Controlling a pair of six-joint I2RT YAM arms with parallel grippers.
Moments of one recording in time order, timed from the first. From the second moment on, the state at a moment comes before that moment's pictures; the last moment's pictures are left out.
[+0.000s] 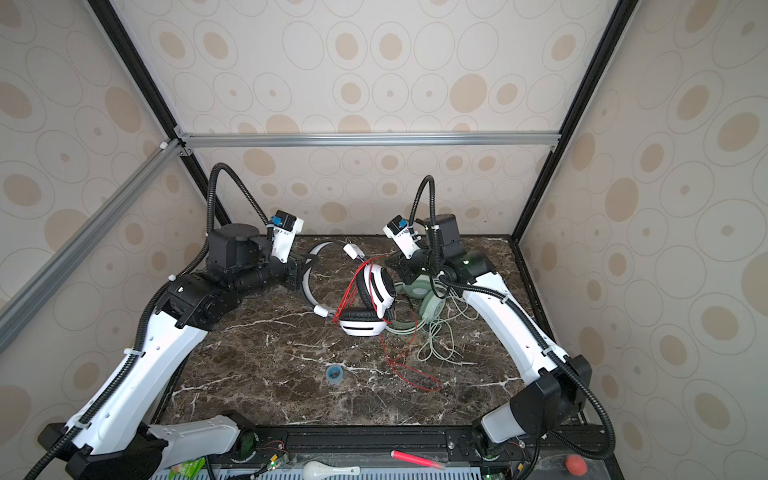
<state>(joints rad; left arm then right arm) -0.51 1.21 1.54 -0.78 0.12 -0.09 0.44 1.47 1.53 -0.65 -0.42 -0.21</state>
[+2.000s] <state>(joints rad) -0.51 1.29 1.78 -0.89 0.06 0.00 0.44 1.48 1.50 -0.58 -0.30 -0.31</state>
